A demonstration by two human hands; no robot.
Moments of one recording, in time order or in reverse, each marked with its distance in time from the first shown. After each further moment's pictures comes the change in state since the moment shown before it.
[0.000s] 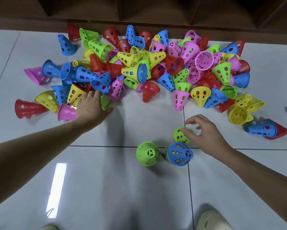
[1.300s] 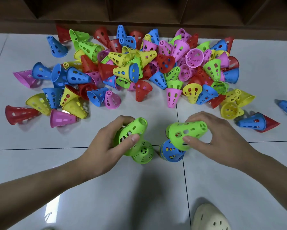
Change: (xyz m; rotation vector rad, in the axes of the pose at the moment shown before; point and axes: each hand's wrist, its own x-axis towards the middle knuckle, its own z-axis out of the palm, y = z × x) left_hand -0.137 0.090 -0.091 -1.051 -0.306 0.298; right_hand -0.049 -0.061 -0.063 -0.115 -0.086 -0.154
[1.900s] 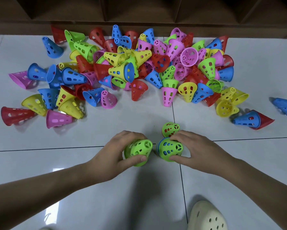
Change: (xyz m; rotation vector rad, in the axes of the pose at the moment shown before) left_hand -0.002 -0.026 0.026 0.218 -0.204 0.129; right_hand -0.013 0.022 0.040 -0.184 -0.268 -0.027
